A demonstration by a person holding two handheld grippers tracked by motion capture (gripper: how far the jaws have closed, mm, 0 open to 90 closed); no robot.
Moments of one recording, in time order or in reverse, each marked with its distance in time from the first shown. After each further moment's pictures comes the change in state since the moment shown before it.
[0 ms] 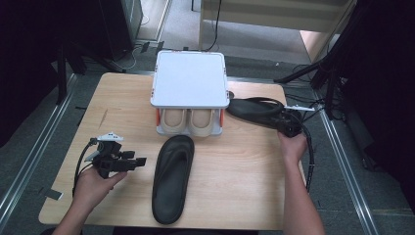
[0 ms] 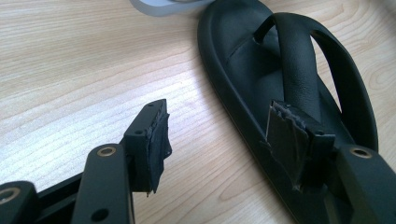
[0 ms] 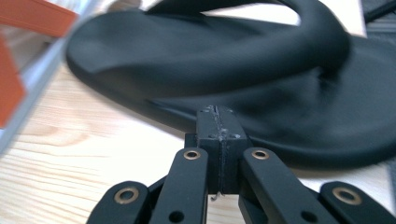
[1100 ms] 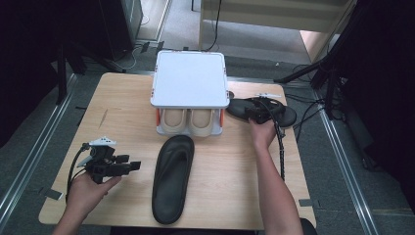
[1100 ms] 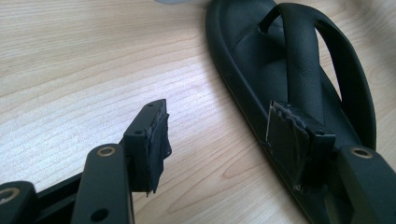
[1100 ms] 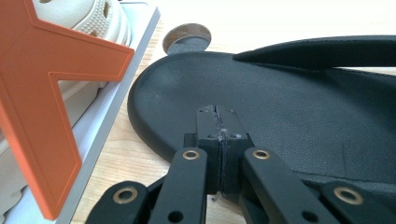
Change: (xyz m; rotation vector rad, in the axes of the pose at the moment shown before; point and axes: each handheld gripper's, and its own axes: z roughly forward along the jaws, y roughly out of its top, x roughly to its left) left arm 0.004 -0.014 -0.012 -0.017 0.008 -0.034; right arm 0.072 0.031 0.060 -0.014 0.022 0.002
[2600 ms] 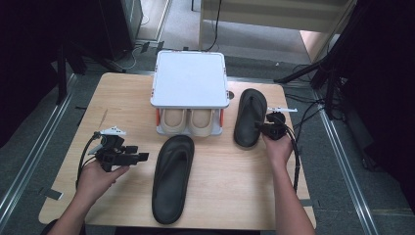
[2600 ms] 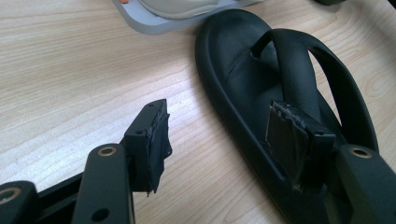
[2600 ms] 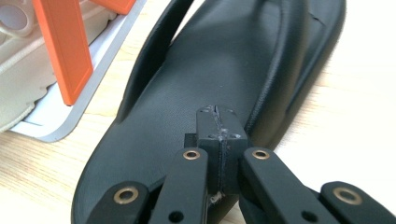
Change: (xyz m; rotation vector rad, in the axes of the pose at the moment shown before) left arm 0.002 0.029 0.020 0.005 -0.039 0.058; right arm -0.027 -0.040 -0.052 0.056 0.054 -0.054
